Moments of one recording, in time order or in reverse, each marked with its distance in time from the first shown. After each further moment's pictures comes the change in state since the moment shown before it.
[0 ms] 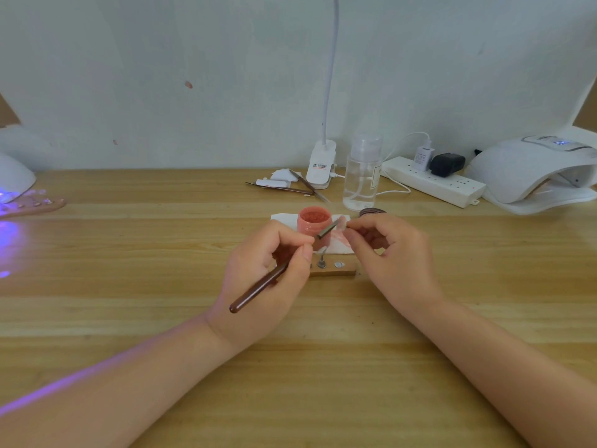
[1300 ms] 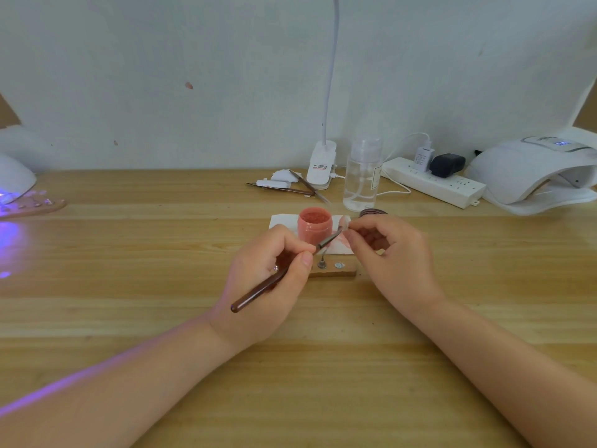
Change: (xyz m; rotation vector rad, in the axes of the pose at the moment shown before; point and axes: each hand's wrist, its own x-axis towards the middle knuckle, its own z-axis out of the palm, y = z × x) left_hand 0.000 -0.007 -0.002 -0.006 -0.091 0.014; right_hand 0.001 0.000 0.000 0.036 -0.017 -0.019
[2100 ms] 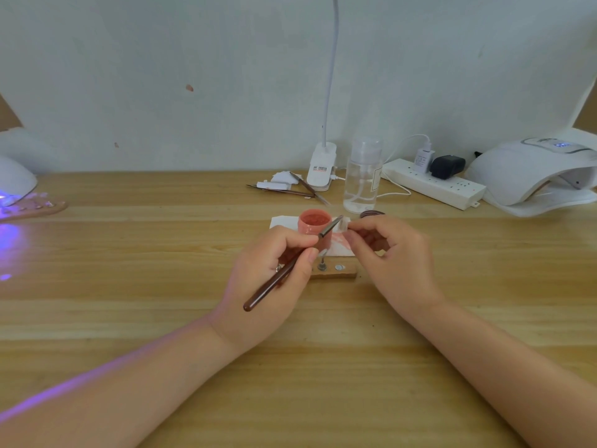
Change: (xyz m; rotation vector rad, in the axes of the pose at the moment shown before) left_hand 0.002 0.003 0.005 0.079 0.062 -0.023; right_hand 0.000 -0.004 0.000 -0.004 0.036 -0.036
